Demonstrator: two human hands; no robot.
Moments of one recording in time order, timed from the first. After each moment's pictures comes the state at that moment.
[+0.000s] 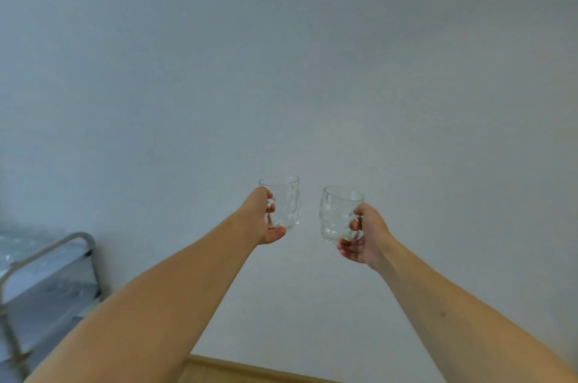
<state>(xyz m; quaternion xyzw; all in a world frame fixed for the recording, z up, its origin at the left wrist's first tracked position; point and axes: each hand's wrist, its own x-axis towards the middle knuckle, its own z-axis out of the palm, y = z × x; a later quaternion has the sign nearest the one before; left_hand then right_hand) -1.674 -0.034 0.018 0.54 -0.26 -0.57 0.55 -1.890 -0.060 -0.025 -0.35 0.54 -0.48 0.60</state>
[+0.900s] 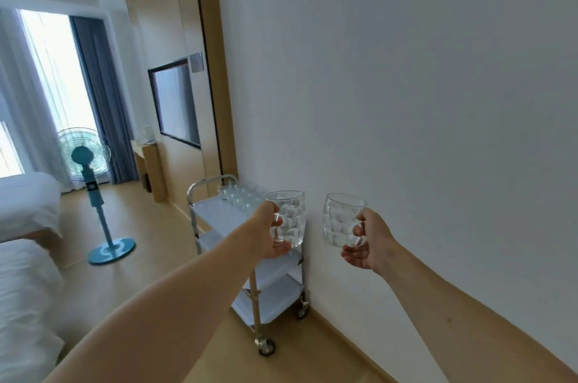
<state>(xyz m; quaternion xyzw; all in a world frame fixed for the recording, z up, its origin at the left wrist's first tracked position) -1.188 0.050 -0.032 0.65 -0.04 -0.41 0.64 -1.332 -0.101 -0.073 -0.49 0.44 -0.23 0.72</state>
